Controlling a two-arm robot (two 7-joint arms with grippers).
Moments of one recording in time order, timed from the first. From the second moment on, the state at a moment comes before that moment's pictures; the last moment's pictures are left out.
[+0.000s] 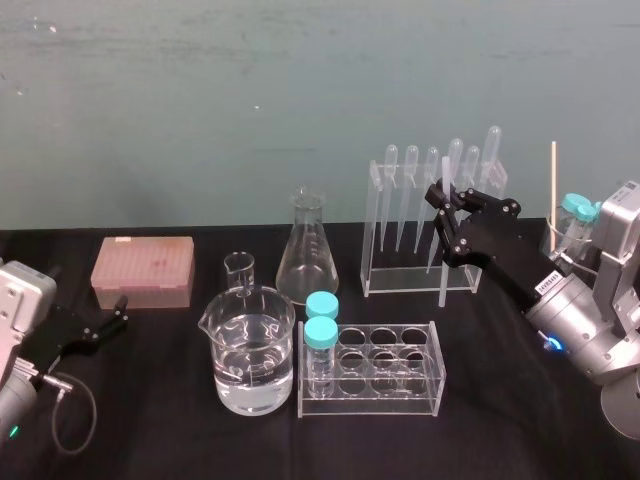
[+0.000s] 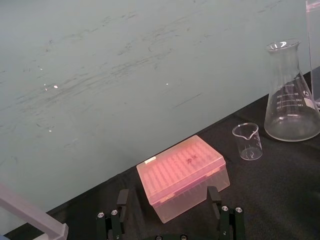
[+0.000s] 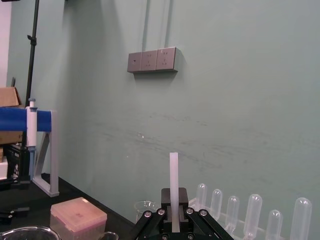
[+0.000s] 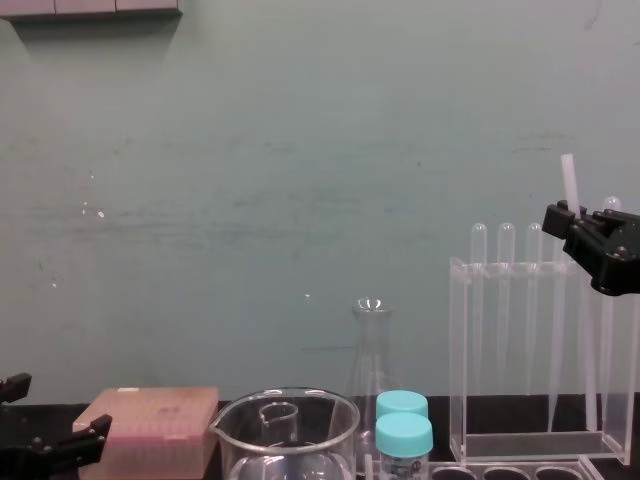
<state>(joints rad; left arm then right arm) -0.20 0.60 0.45 -1.41 -0.25 -0.12 0.03 0.27 0.41 -0.25 -1.38 0.42 -0.39 0.48</state>
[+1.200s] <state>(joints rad) -0.20 0.60 0.45 -1.41 -0.25 -0.12 0.03 0.27 0.41 -0.25 -1.38 0.42 -0.39 0.48</state>
